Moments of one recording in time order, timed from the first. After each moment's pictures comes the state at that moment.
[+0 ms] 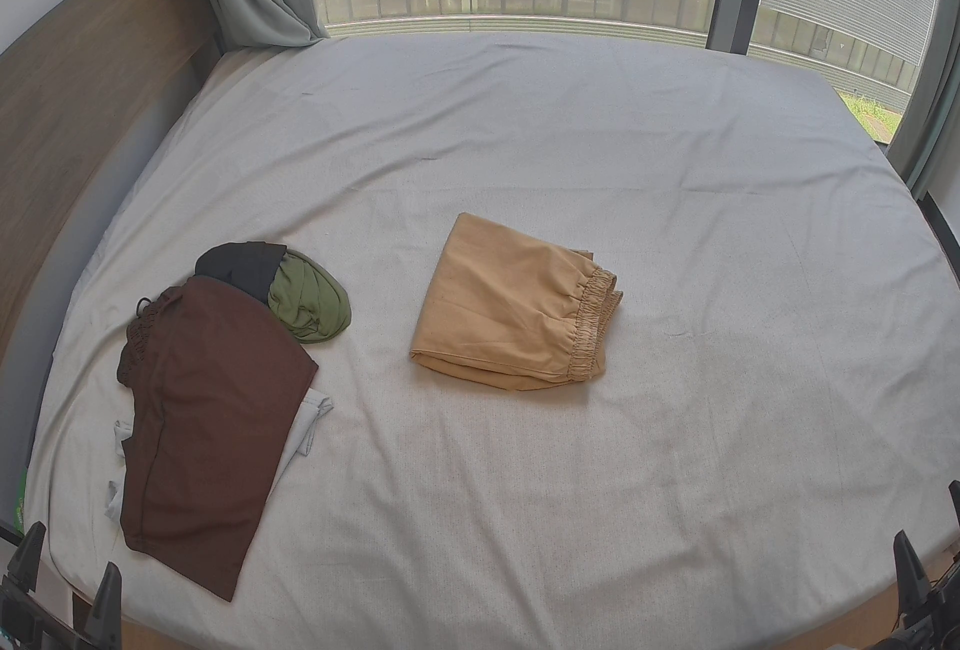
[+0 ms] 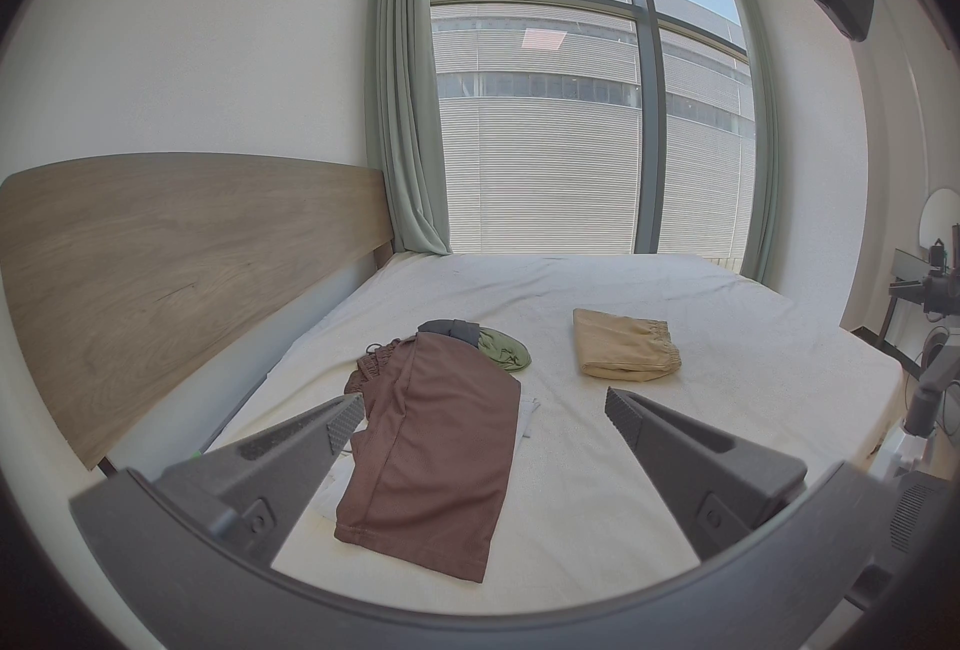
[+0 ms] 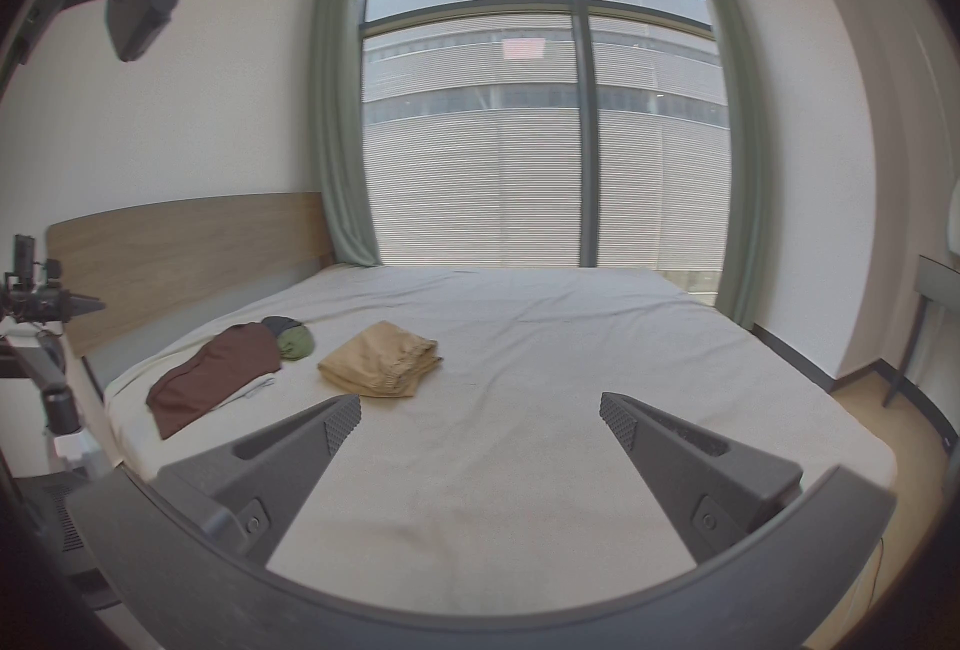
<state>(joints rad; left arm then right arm) 0.00 0.01 -0.02 -0.01 -0.01 0.00 0.00 0.01 -0.02 -0.06 0.13 -0.02</state>
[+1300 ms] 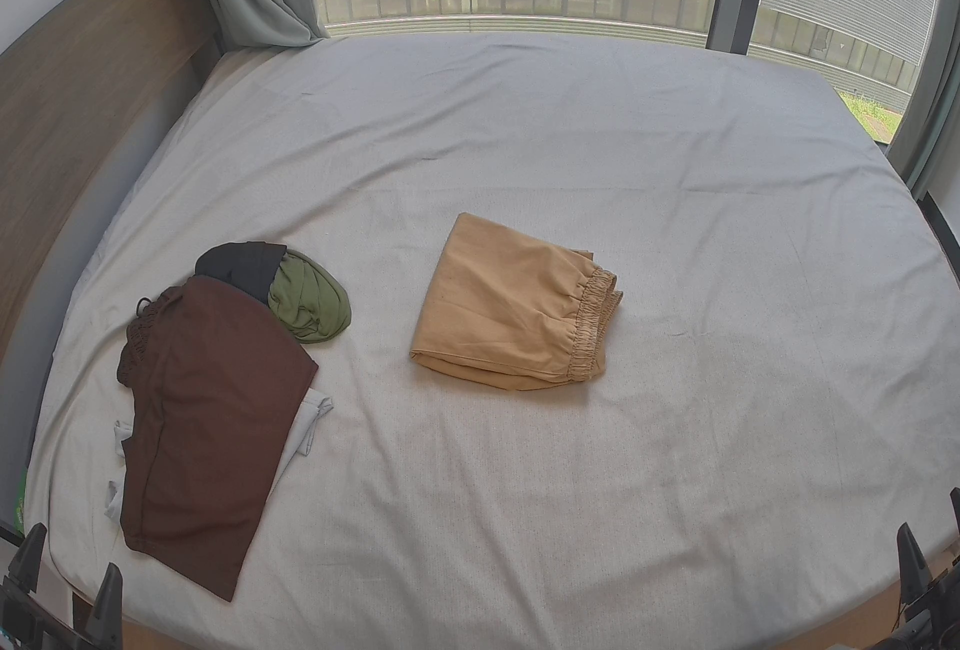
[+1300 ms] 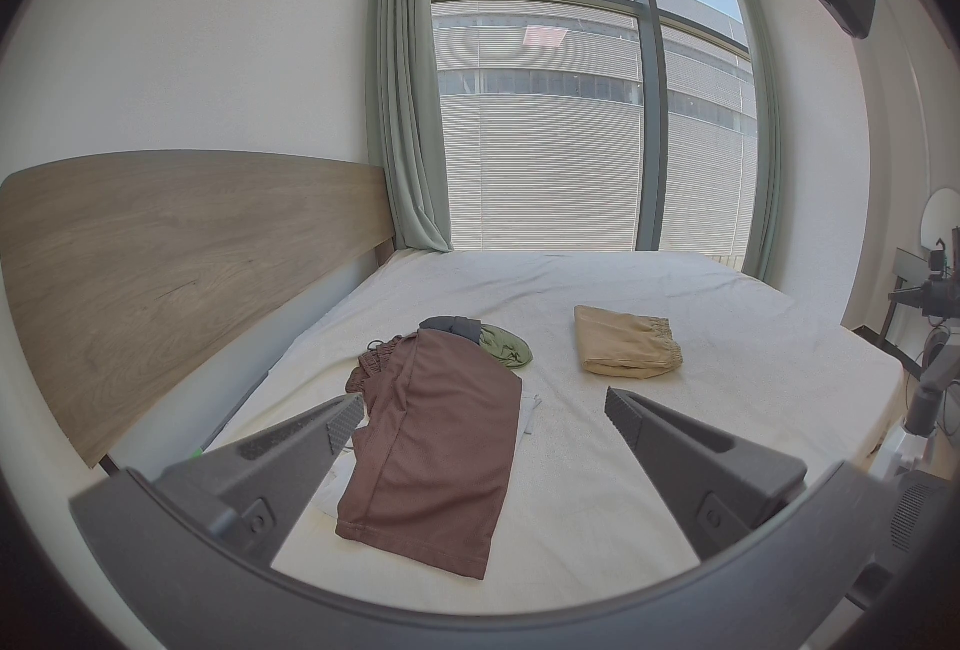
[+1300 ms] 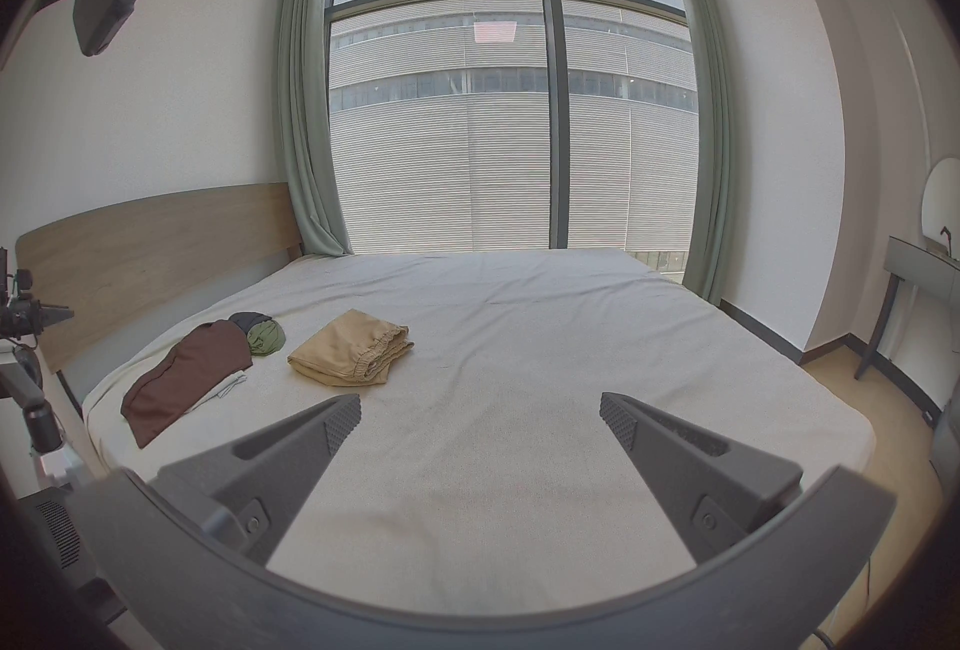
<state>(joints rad) 0.00 0.01 -0.02 0.00 0.00 0.00 0.00 0.01 -0.02 0.00 0.01 0.02</state>
